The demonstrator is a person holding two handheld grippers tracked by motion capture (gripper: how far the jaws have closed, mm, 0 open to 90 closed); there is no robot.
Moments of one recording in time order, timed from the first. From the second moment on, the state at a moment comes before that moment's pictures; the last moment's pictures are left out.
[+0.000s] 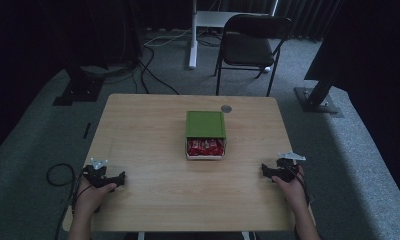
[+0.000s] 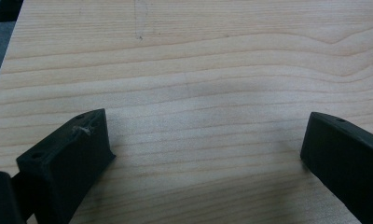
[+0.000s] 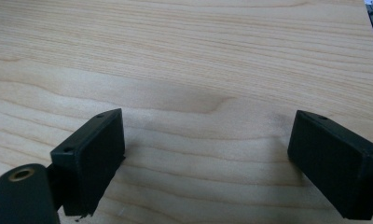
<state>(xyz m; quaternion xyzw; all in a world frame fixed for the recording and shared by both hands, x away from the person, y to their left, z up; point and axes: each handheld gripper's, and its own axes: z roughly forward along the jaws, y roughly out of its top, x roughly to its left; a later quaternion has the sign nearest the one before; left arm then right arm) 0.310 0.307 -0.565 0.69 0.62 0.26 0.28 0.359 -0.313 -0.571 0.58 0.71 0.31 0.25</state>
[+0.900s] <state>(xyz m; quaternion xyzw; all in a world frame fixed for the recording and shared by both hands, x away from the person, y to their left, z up) 0.309 0.288 -0.560 0.72 0.57 0.27 0.29 0.359 -0.313 -0.571 0.58 0.71 0.31 0.25</state>
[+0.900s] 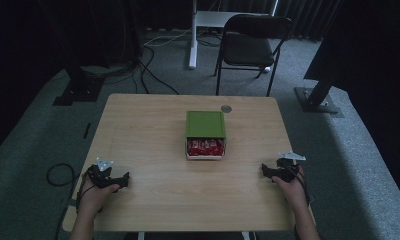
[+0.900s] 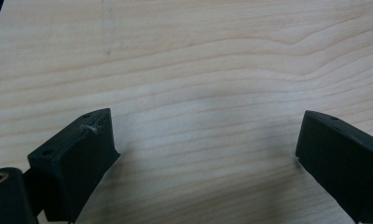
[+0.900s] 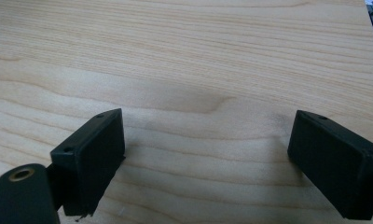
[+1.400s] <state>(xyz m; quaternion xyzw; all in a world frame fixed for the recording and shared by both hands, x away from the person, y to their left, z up) 0.317 0.255 -0.542 0.75 0.51 0.29 0.29 0.359 -0.313 -0.571 0.58 0.71 0.31 0.25</state>
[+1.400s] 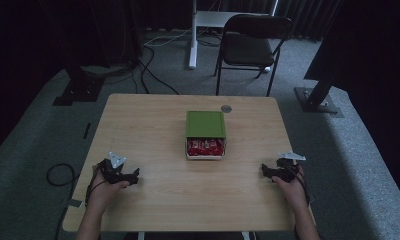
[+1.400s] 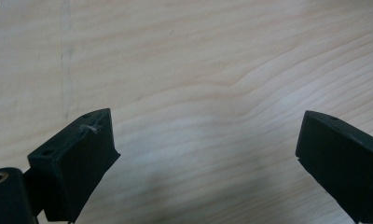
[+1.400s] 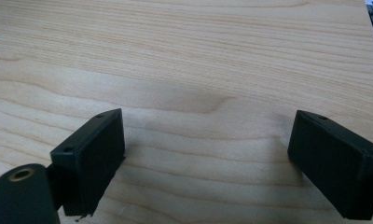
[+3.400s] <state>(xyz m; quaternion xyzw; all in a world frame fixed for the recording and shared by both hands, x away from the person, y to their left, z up) 0.302 0.100 -0.535 0.86 0.26 0.35 0.27 0.359 -0.313 -0.571 0.58 0.71 0.31 0.24</state>
